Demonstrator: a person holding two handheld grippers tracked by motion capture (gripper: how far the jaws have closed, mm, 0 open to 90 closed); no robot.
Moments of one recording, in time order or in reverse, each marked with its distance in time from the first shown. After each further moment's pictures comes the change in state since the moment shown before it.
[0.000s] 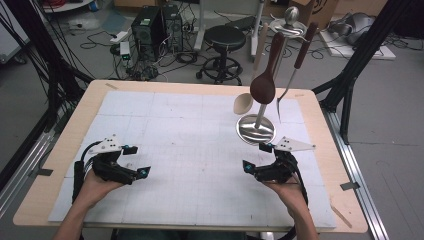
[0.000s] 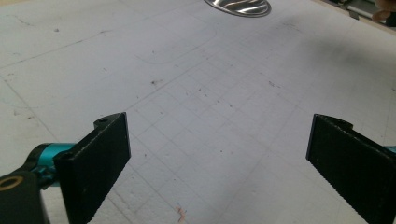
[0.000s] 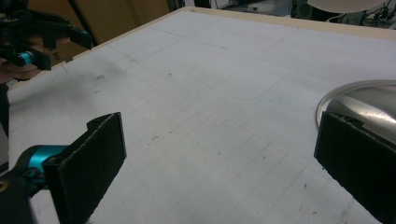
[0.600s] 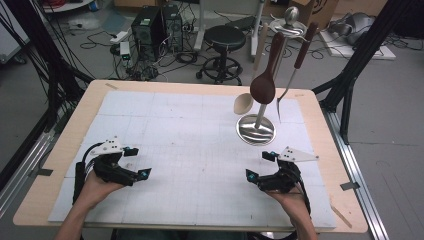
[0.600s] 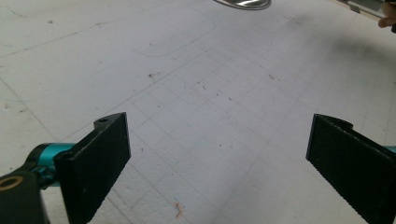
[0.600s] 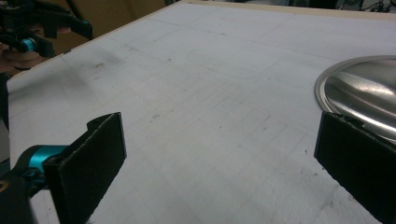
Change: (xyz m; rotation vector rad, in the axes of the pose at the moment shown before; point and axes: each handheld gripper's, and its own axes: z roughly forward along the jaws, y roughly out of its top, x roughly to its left) left arm -0.001 -0.004 0.005 0.019 -0.004 0.000; right arm 0.004 -0.025 -0.012 -0.001 -0.016 0.009
